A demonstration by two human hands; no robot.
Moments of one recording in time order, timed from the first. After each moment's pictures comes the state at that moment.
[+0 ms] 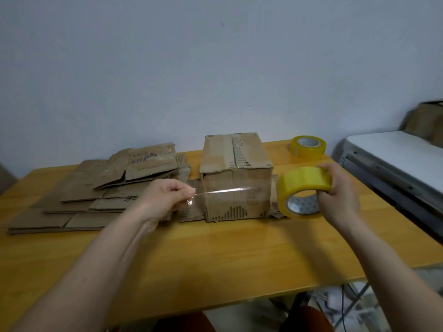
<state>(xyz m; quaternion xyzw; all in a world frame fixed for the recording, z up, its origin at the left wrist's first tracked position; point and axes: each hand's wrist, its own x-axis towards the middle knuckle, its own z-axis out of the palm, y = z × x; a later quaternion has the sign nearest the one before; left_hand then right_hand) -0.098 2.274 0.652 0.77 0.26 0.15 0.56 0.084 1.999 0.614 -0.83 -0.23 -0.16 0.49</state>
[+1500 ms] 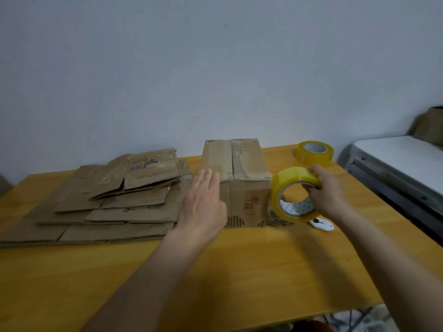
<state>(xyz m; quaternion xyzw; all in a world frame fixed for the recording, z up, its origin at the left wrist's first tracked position) -0.031 2.246 0.616 0.96 0.17 0.21 0.05 0.141 2.042 0.610 -0.88 -0.23 -0.06 0.41</state>
